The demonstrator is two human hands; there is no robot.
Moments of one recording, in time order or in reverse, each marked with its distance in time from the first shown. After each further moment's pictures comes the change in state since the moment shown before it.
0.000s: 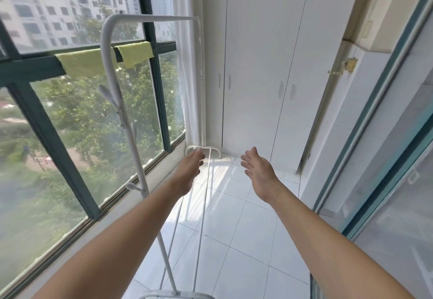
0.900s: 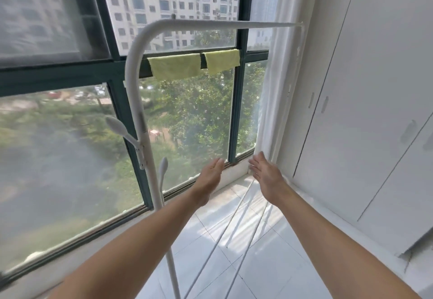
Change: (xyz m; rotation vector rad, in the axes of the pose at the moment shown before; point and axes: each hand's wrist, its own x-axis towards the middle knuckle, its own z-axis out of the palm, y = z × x) left_hand 0.163 0.024 -0.063 0.079 0.433 0.076; right_hand 0.261 -0.013 0.119 -0.108 -0.442 0.069
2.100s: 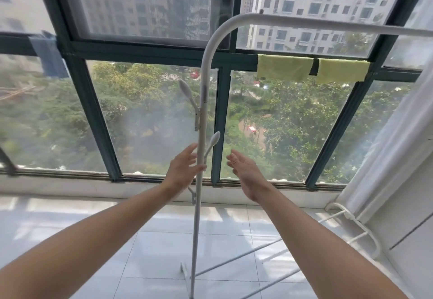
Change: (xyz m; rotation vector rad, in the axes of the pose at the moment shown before) left_hand -0.130 -0.008 -0.063 0.208 0.729 0.009; right_hand -0.012 0.019 0.097 -0.298 -0.789 0.051
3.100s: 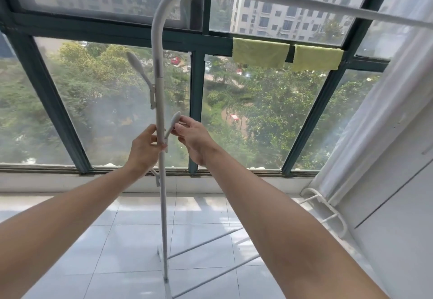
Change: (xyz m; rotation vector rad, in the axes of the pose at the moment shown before) left_hand 0.057 -0.016 0.021 0.042 0.171 0.037; right_hand 0.038 -0.050 0.026 0.152 -0.131 -0.041
